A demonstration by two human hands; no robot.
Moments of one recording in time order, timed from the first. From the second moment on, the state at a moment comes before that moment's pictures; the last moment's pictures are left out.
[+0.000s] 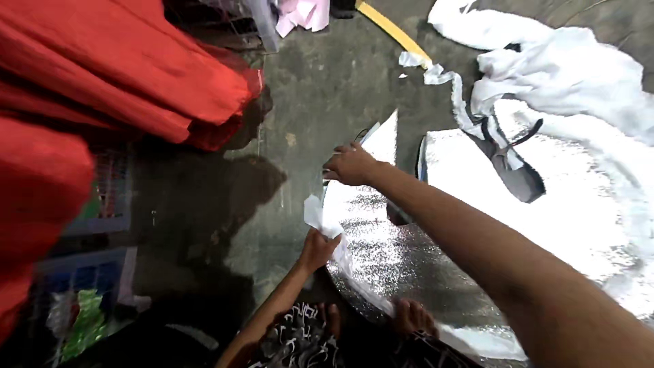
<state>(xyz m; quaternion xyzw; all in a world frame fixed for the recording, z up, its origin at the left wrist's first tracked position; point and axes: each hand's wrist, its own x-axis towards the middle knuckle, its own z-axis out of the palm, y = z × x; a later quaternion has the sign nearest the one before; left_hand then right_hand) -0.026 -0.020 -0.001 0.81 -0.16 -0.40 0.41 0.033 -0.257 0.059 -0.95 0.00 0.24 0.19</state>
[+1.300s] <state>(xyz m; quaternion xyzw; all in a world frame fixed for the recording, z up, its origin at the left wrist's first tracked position) -0.043 -0.024 -0.019 0.77 -0.07 -0.31 0.56 0.021 -0.302 0.004 -0.98 -0.08 0.13 0.14</state>
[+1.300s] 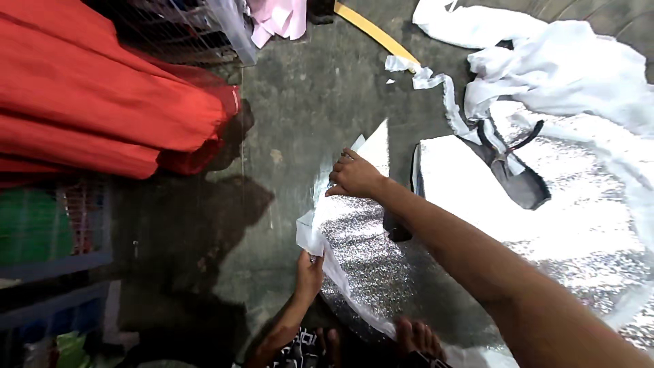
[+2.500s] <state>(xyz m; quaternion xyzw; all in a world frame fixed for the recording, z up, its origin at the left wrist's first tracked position) -0.044 -0.031 -0.021 0.82 -0.09 -0.26 0.50 -0.057 -0.250 0.001 -0.60 0.58 -0.16 0.53</state>
